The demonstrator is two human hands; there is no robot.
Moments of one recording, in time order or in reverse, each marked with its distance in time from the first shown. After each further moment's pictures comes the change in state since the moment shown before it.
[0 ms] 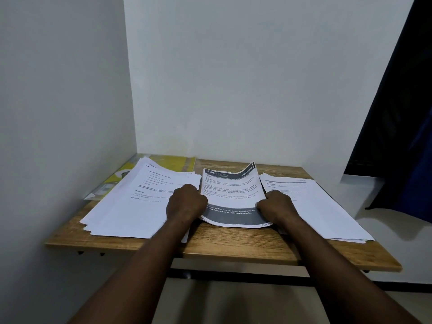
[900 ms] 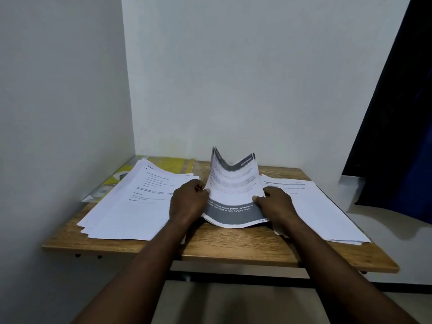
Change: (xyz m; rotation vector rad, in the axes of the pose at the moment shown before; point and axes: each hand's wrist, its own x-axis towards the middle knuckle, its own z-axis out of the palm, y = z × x) left_hand -0.016 0.010 -0.008 -0.289 0.079 0.143; right_hand 0.004 0.003 -0.001 0.224 0.066 -0.114
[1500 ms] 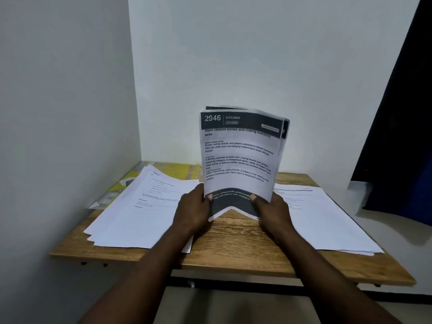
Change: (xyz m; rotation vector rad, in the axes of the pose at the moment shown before) left_hand 0.002 -0.011 -0.004 0.053 -0.072 0.195; right_hand -0.011 -0.007 0.027 0.373 0.063 -0.057
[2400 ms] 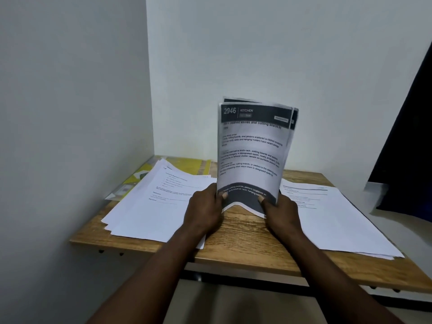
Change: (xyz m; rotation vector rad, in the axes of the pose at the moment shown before) left_hand -0.011 -0.005 0.001 0.100 0.043 0.035; right_hand 0.000 0.012 0.012 -0.248 -0.006 -0.117
